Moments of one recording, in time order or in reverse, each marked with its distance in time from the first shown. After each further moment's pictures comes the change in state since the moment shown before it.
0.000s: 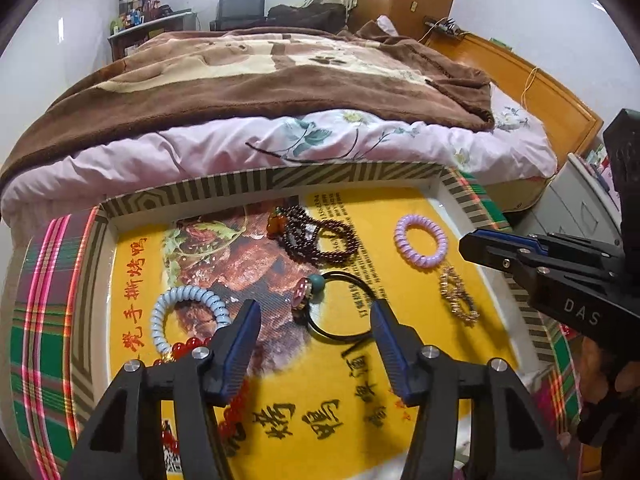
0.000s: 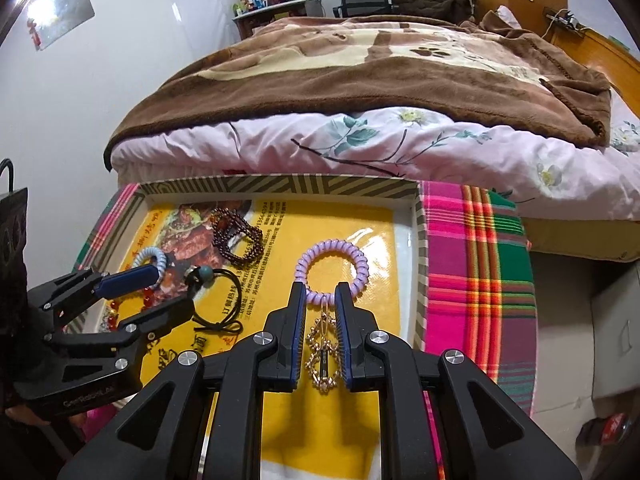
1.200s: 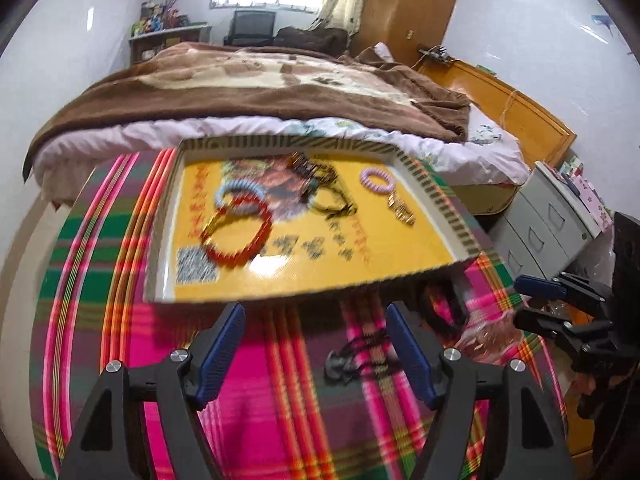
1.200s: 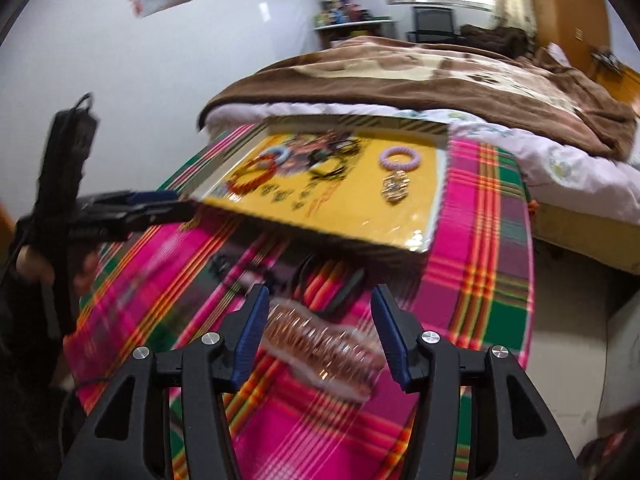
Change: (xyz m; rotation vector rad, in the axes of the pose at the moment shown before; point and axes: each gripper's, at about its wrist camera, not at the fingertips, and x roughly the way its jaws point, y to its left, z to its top) left arm -0.119 0.008 -0.121 -0.065 -0.077 -0.034; right arm -0.110 0.019 -0.148 -0.217 -0.067 0.206
